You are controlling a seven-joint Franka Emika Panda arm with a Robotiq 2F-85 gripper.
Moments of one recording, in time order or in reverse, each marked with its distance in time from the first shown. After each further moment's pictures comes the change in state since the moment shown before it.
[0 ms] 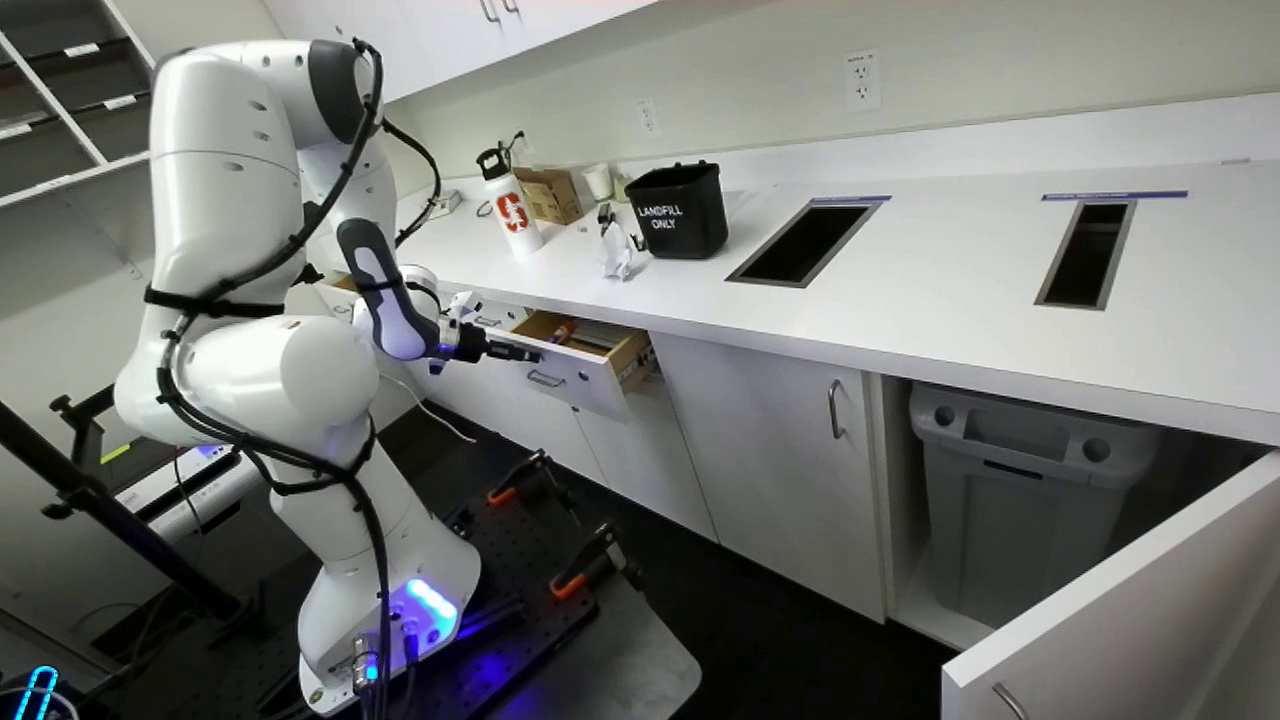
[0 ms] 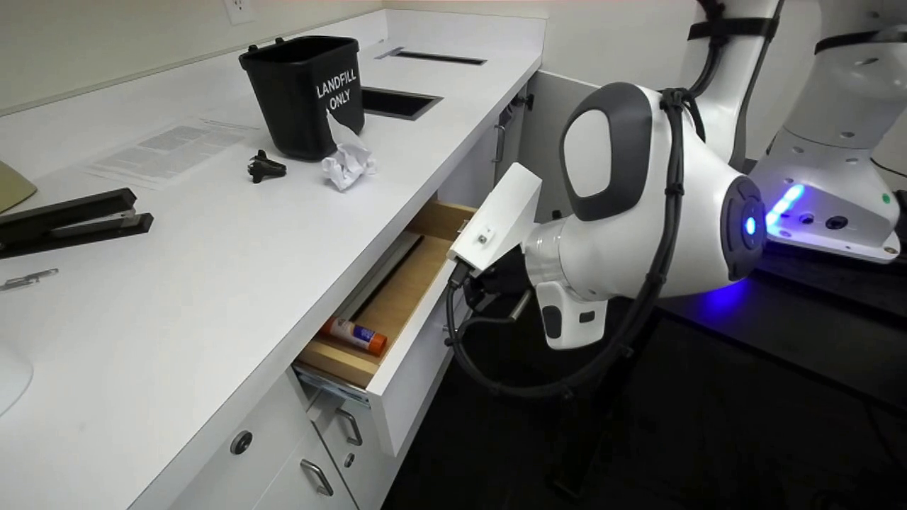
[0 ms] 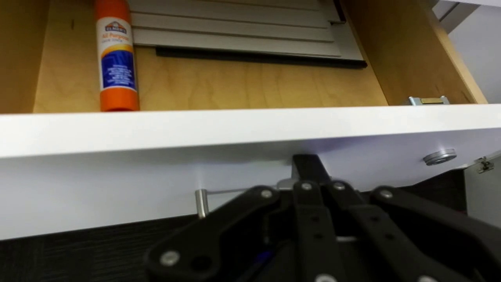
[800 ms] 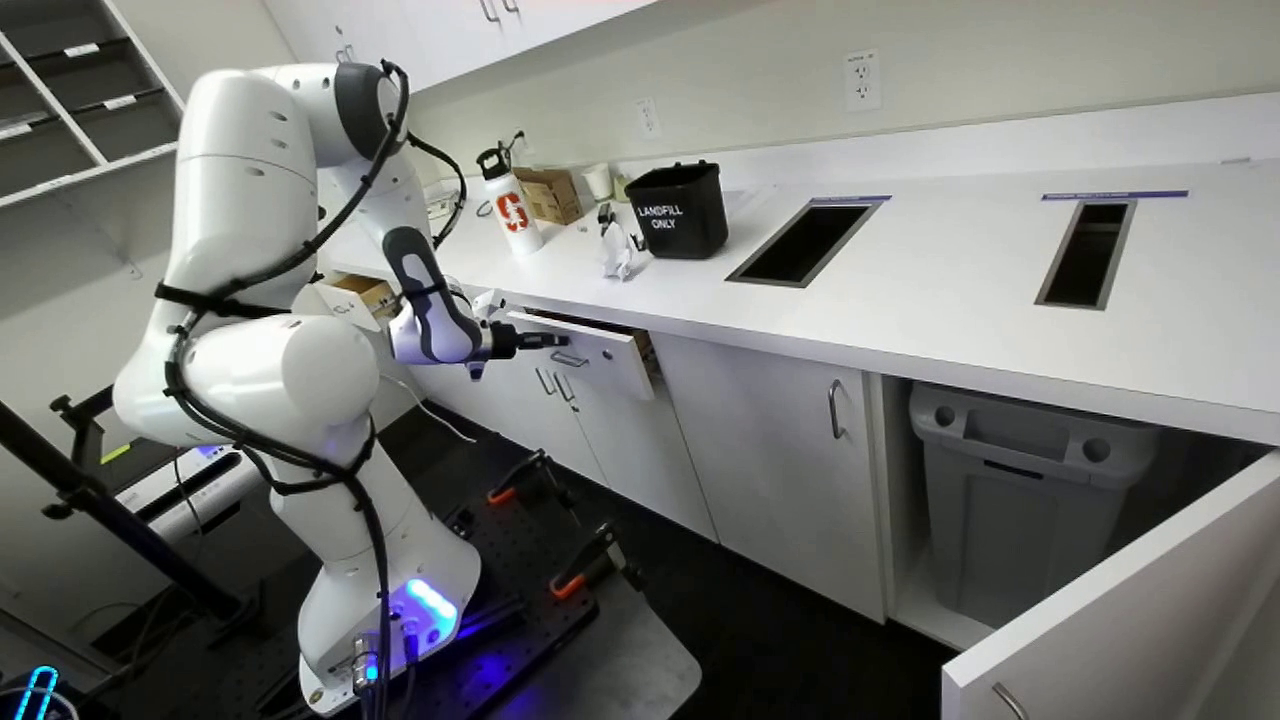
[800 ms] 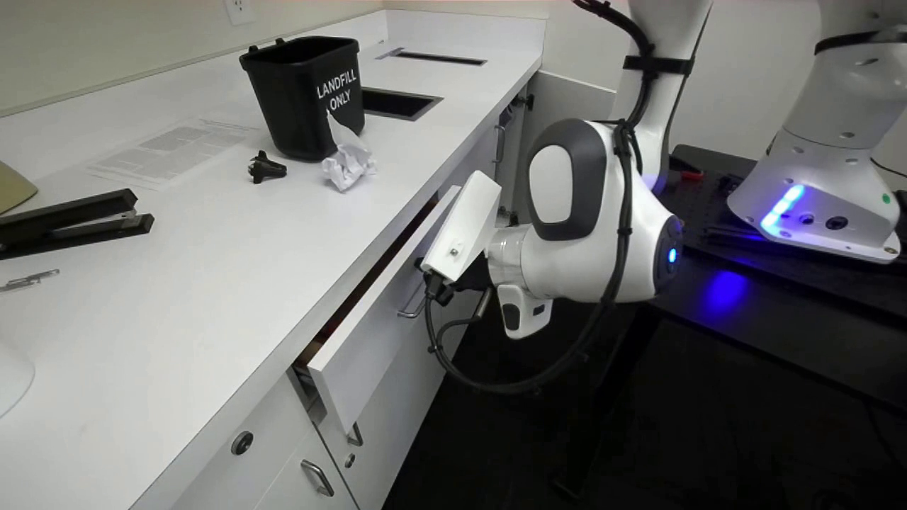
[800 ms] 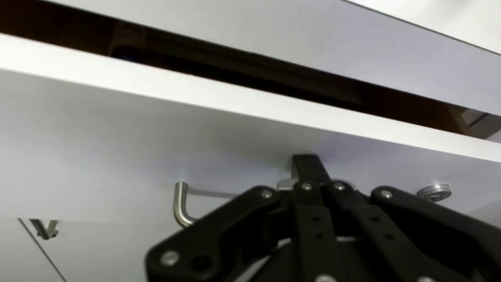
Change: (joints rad) arm 0.009 0.103 -0.092 0.079 -0.307 -0.084 0.004
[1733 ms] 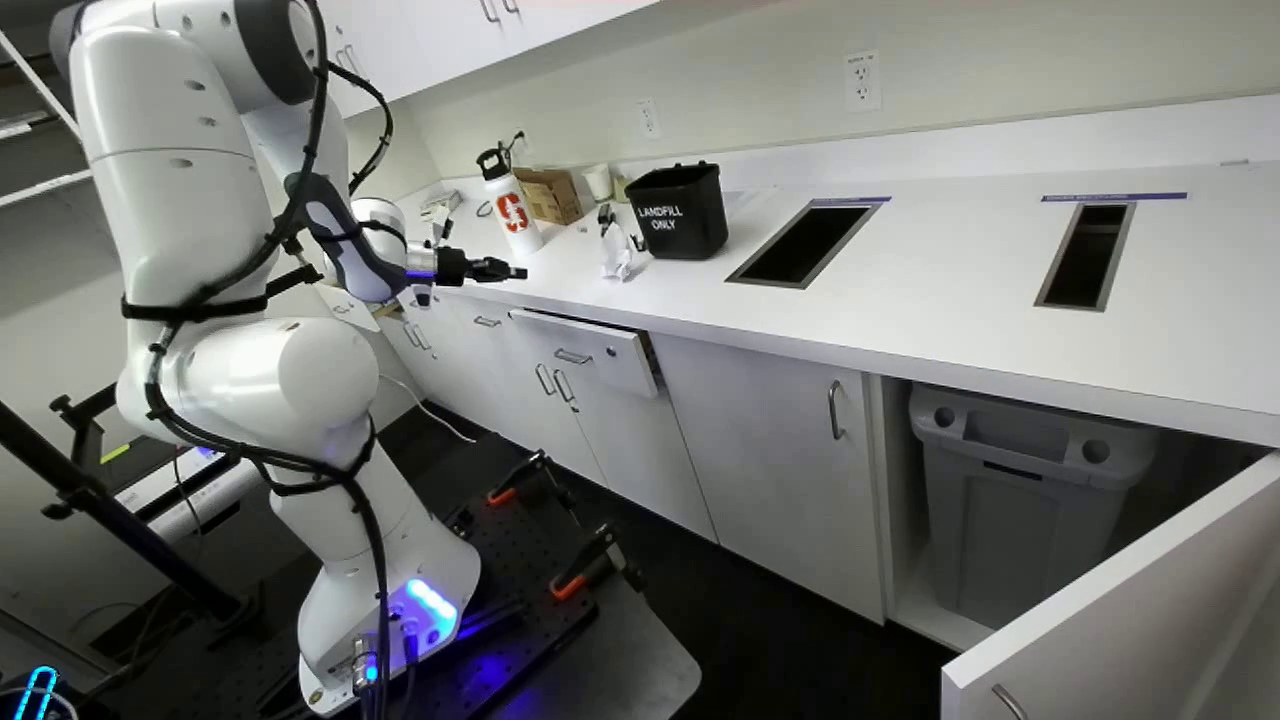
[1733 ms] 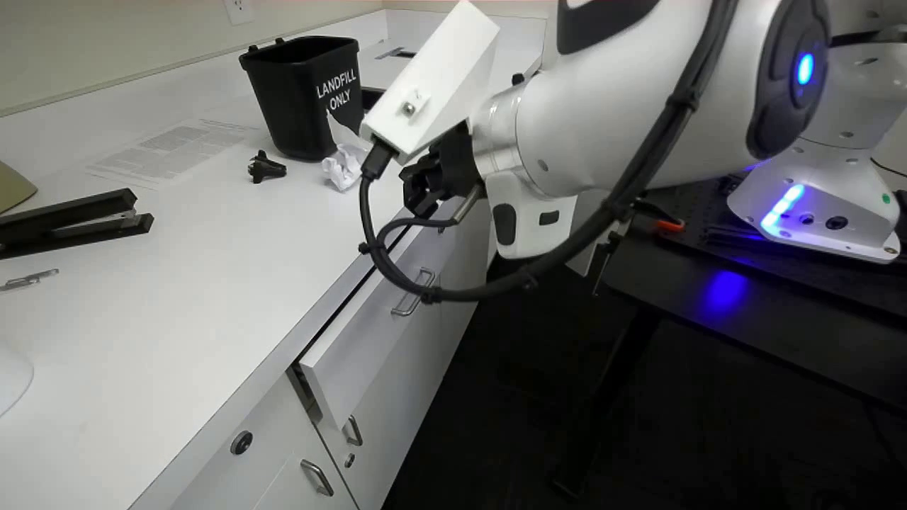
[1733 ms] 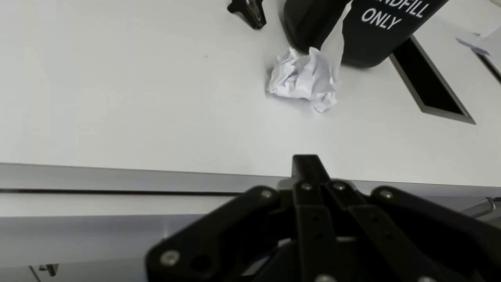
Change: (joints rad) arm -0.027 -0.328 0.150 -0.008 0.450 -0.091 -0.416
